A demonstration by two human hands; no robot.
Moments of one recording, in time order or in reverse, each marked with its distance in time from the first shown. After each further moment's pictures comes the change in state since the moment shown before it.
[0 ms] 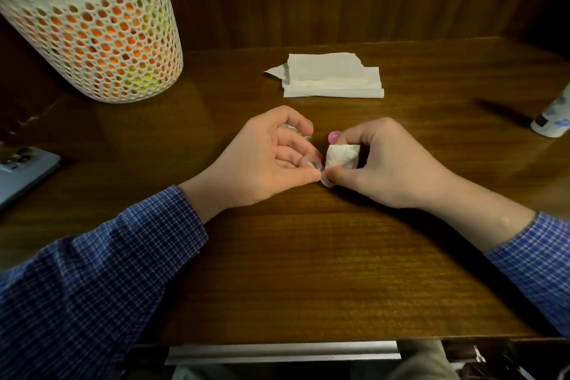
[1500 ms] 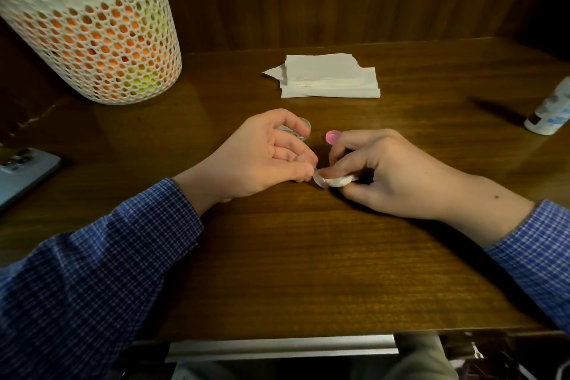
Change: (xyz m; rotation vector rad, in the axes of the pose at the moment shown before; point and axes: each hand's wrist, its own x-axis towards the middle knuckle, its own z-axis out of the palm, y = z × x) left_hand 0.005 -0.004 -0.010 -0.079 -0.115 -0.064; right_hand -0.011 0.006 -0.010 -0.137 -0.180 -0.383
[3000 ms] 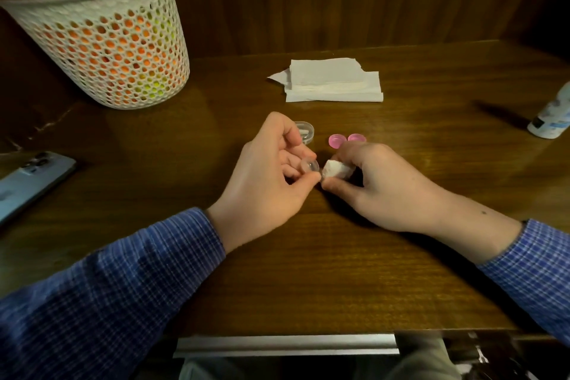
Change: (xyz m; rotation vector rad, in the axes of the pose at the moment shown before) left_hand -0.023 -0.001 0.040 0.320 0.423 0.210; right_hand 0.002 -0.006 0.019 0.051 0.112 0.239
